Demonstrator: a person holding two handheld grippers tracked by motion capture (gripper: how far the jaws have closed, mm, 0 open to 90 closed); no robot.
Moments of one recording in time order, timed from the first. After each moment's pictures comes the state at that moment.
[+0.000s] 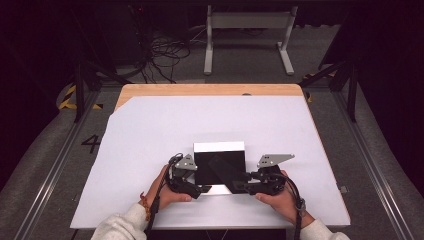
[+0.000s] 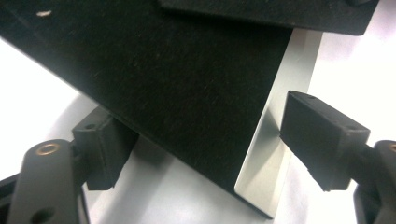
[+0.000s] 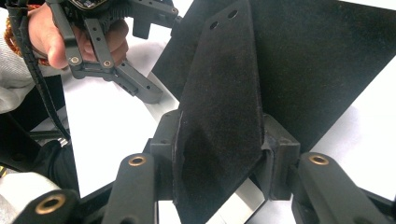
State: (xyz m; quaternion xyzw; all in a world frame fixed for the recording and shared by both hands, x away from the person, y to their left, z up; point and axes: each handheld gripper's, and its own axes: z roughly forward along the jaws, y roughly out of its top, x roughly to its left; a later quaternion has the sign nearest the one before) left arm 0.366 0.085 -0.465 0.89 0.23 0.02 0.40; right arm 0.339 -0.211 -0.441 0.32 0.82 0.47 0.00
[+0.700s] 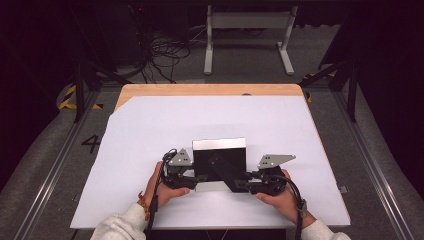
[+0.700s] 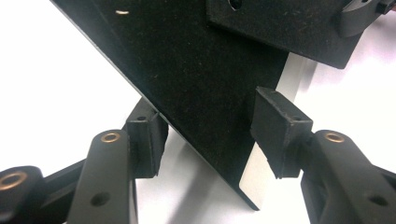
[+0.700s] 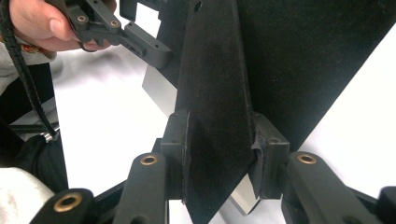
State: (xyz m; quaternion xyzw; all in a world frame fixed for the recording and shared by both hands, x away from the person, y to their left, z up) left arm 0.367 0.097 -0.447 0.87 0.24 0.06 0.43; right arm 0.336 -0.211 -0.435 0.30 0.83 0.46 0.04
